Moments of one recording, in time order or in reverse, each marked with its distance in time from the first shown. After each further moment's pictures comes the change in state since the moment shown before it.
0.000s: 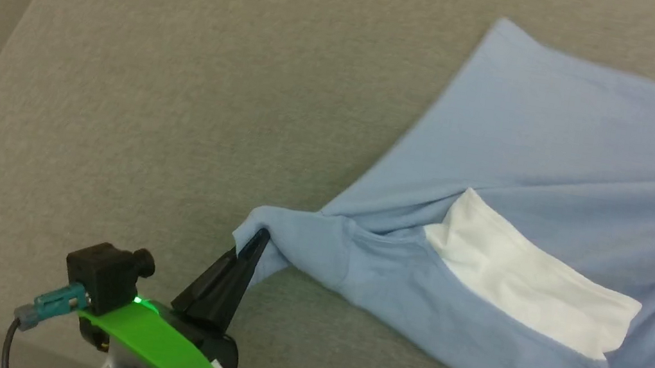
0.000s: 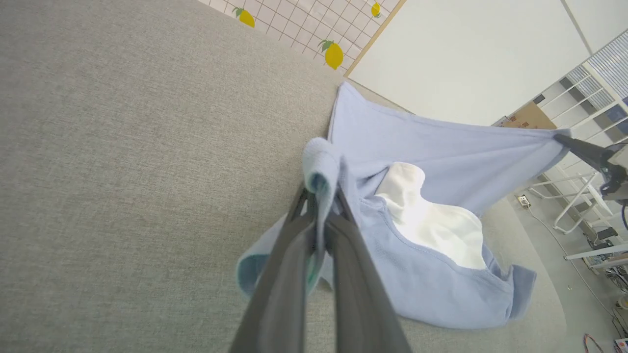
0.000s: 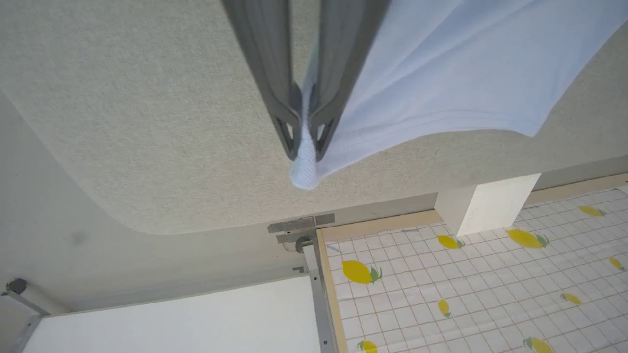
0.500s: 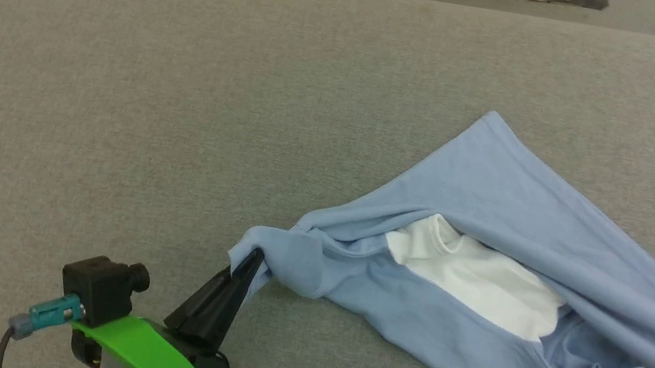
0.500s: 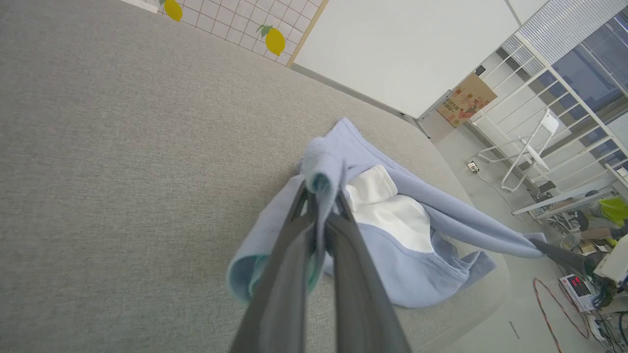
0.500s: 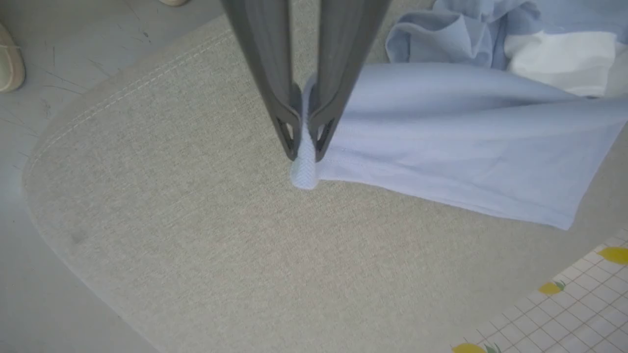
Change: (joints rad) left arm 0.052 0.031 0.002 -0.043 -0.027 0.026 0.043; right arm 0.540 0.301 -0.155 -0.257 0.084 0.000 0.081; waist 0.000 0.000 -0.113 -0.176
